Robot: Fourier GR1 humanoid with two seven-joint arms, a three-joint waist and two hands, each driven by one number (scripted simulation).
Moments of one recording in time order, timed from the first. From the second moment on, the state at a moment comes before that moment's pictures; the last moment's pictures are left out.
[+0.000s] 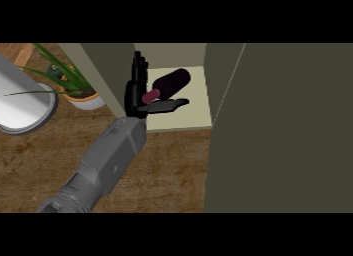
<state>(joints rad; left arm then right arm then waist) -0.91 0.00 -0.22 -0.33 0.67 0.30 -0.84 -0.11 -0.02 0.10 -2.41 -0.17 0.16 0.60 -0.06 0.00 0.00</state>
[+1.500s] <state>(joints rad) -0.15 0.13 -0.81 -1.59 0.54 0.86 -0.60 -0.03 -0.06 0.05 -2.46 -0.15 0.17 0.60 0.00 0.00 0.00</state>
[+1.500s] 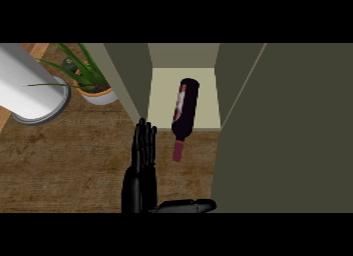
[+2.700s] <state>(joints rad) 0.23 0.56 -0.71 -2.06 0.57 0.60 -0.59 0.08 -0.03 0.22 -2.42 -0.21 0.29 0.67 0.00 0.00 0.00</state>
